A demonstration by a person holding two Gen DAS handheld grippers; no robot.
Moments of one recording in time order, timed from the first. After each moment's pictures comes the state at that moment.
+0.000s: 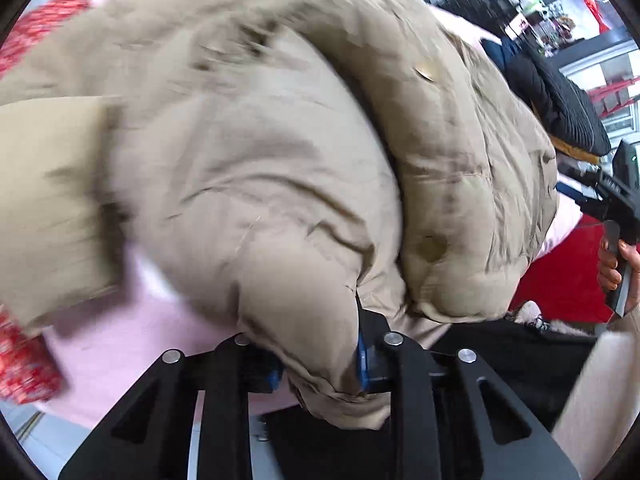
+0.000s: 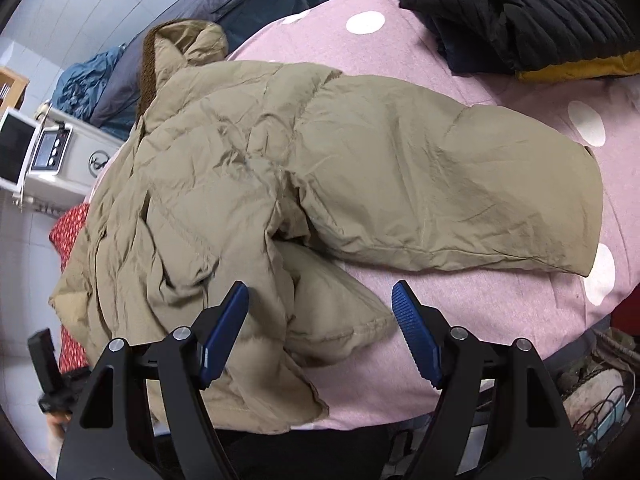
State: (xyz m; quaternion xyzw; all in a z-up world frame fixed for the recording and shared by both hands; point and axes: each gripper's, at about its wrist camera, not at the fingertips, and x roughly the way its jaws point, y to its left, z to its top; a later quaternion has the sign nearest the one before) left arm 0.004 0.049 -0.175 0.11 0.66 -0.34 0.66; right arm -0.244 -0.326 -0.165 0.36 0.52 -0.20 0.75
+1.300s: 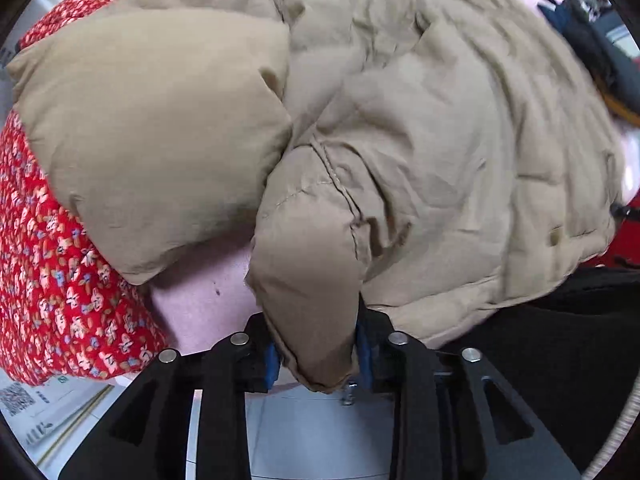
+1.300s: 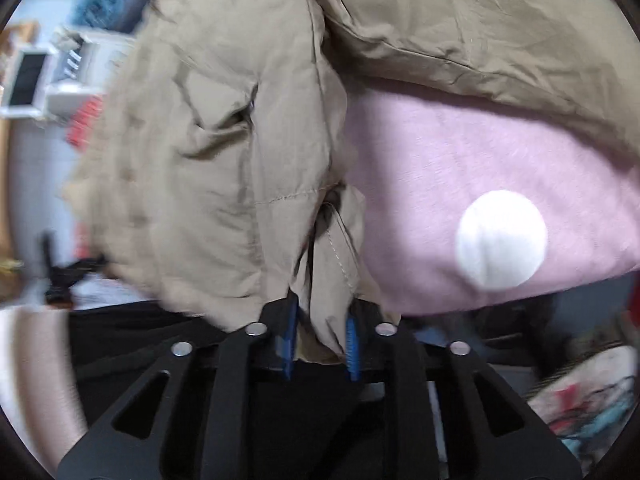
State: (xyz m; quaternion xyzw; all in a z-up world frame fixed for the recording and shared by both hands) left arm 0.026 0.116 -0.200 0.23 0.67 -0.26 0.65; right arm -0.276 -0.301 -0.235 0.35 0.65 -0.08 0.66
